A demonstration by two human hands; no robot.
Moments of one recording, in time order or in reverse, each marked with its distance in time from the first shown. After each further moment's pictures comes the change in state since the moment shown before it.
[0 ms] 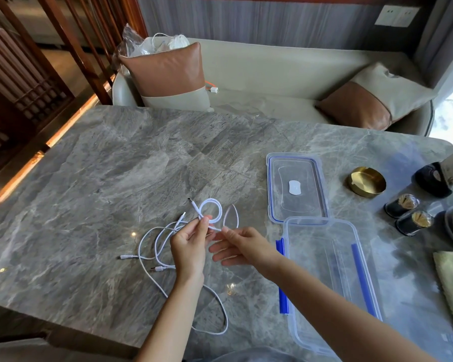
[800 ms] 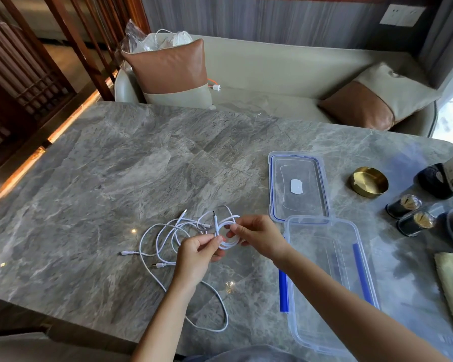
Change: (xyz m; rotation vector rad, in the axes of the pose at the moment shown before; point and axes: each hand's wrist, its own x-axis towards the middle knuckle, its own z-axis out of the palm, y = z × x) left_hand -0.007 -0.005 -0.021 0.360 -0.308 -0.106; right_hand 0.008 0.002 -0.025 -0.322 0.146 -0.298
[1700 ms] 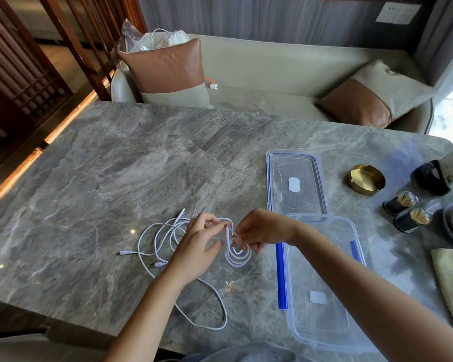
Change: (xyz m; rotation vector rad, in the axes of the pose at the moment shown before) left_hand 0.016 0.009 -0.014 0.769 -0.256 0.473; right_hand 0.009 -0.030 -0.031 -0.352 -0.440 0.158
